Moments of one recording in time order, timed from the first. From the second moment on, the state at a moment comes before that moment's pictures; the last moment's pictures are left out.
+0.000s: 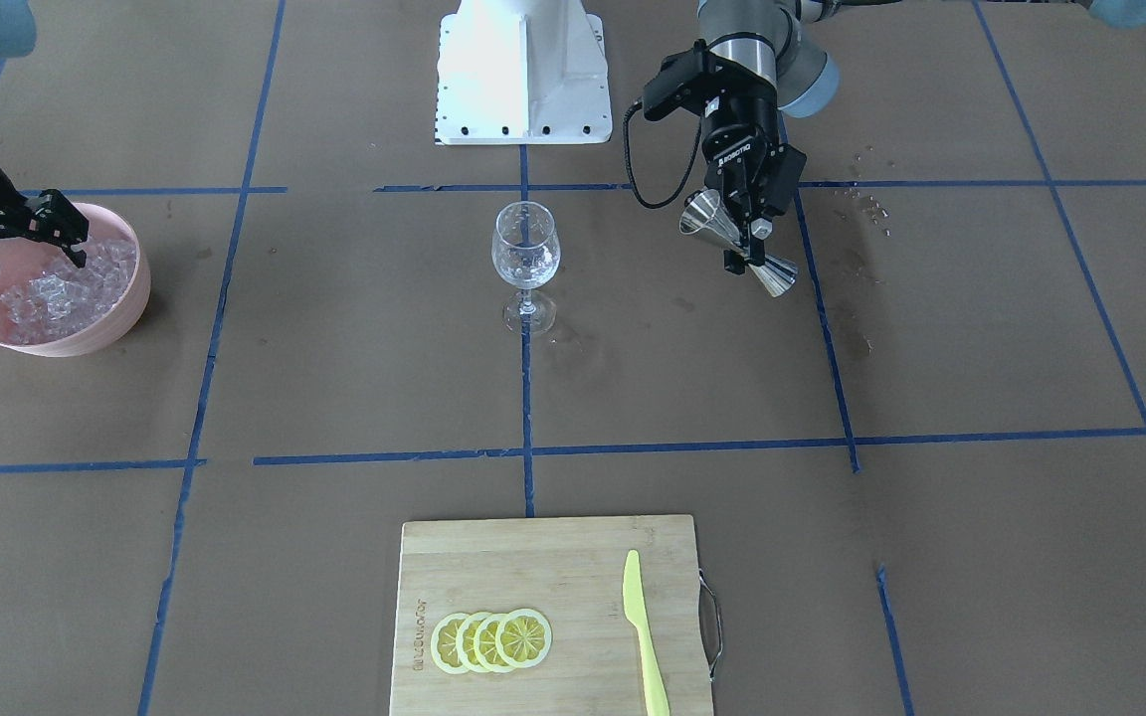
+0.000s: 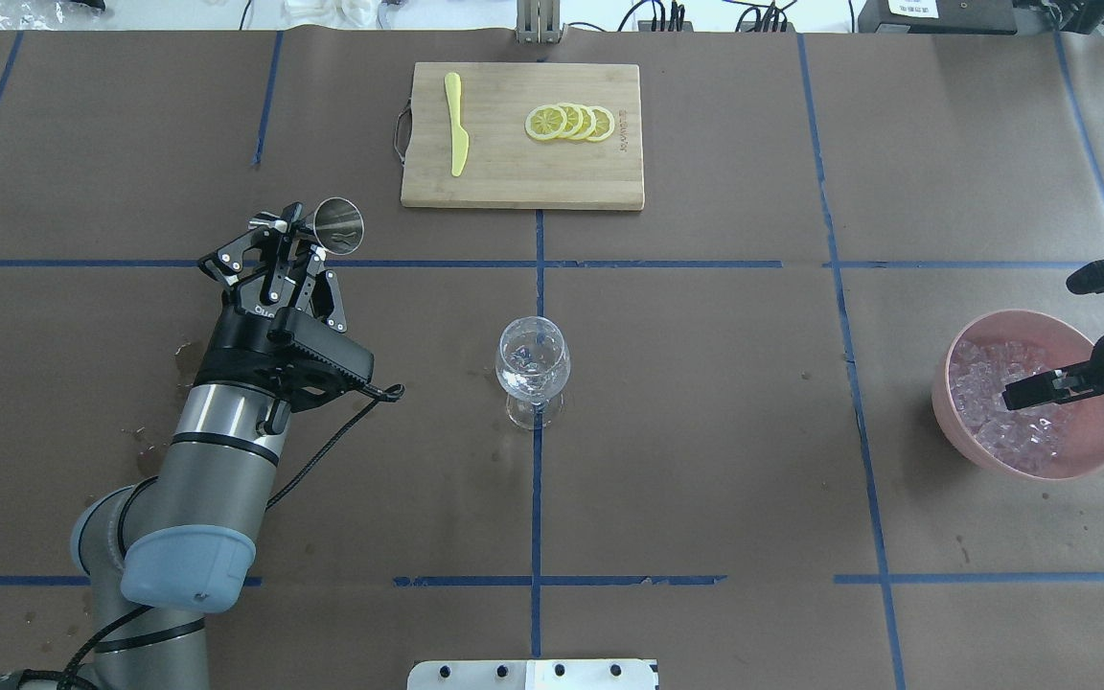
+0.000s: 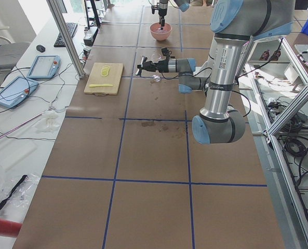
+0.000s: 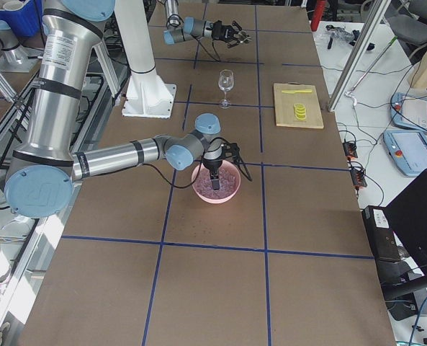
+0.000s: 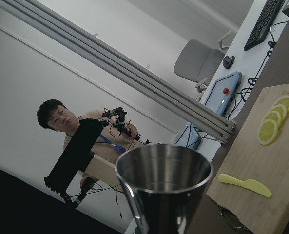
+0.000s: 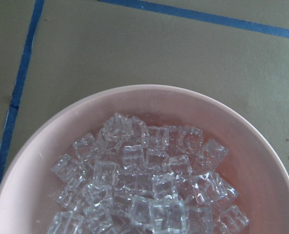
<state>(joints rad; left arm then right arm) -0.26 -1.86 -1.83 -2.50 -0.40 0.11 0.88 -1.82 1.97 -1.13 2.04 0.70</state>
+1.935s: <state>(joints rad) -0.31 -1.59 -1.83 -2.70 -0.47 0.00 0.94 -1.80 2.02 -1.15 2.07 0.60</state>
